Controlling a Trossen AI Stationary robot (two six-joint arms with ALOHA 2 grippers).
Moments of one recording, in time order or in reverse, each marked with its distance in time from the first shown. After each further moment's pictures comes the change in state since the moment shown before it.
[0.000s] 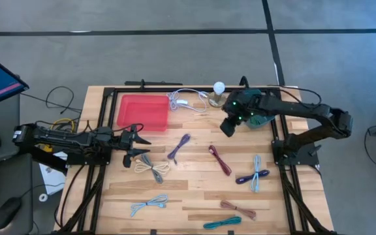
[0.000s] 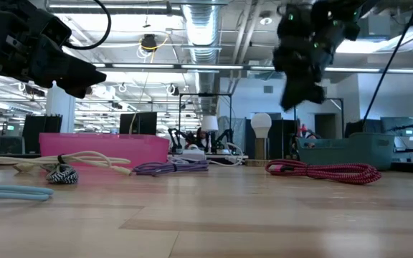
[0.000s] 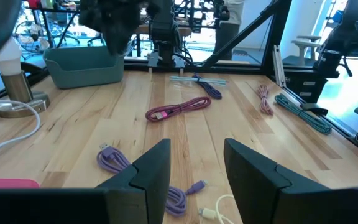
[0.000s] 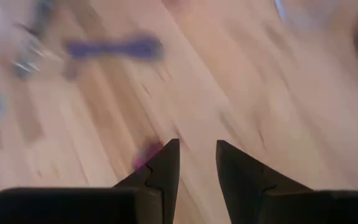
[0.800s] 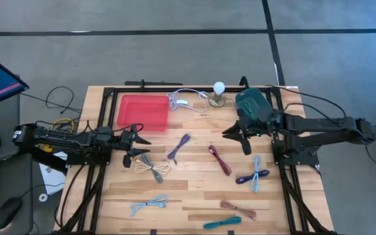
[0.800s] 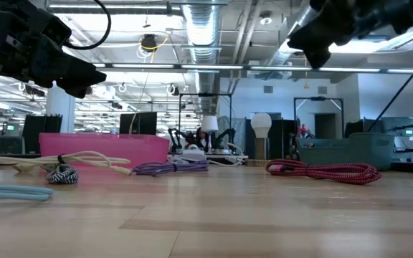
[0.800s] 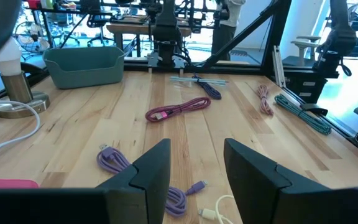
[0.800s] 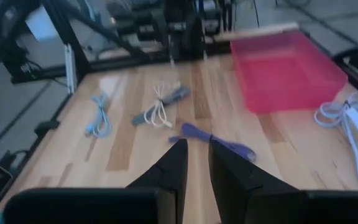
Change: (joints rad) left arm 0.000 0.000 0.000 0.001 0.000 0.000; right arm 0.277 -0.467 -0.359 0.527 0.039 -0.162
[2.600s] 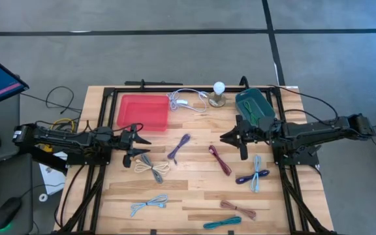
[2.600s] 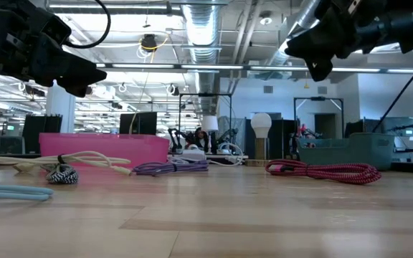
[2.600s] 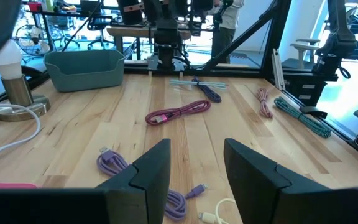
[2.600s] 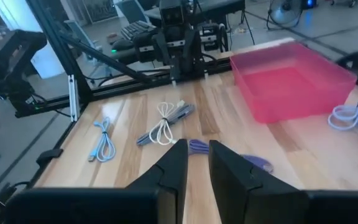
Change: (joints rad) left arm 0.000 0.000 0.000 0.012 0.000 0.000; right arm 0.092 0.039 -0.172 0.332 0.122 0.133
